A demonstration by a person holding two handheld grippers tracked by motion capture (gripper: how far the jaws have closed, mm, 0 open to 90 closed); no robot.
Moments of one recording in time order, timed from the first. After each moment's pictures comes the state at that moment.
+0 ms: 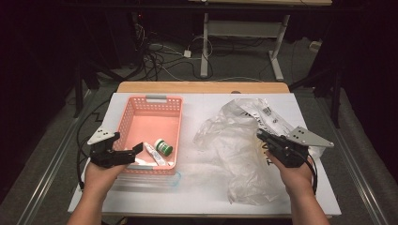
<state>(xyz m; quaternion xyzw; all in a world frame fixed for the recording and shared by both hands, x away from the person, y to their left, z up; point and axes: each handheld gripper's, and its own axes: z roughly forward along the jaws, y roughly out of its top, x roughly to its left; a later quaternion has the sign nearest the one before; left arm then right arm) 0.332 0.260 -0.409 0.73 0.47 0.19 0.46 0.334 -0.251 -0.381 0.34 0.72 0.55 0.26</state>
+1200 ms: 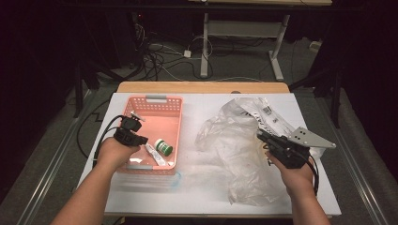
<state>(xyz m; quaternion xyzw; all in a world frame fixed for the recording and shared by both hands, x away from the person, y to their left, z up) 0.420 0.221 -0.417 0.84 0.50 0.05 0.20 0.330 -0.251 -0.378 0.33 0.72 0.56 0.26</state>
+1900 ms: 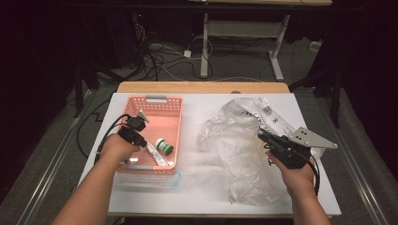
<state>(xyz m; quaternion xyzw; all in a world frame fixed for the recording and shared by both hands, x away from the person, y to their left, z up) 0.441 0.213 -0.429 0.85 0.50 0.02 0.12 0.328 -0.252 -0.375 0.33 0.72 0.56 0.26</state>
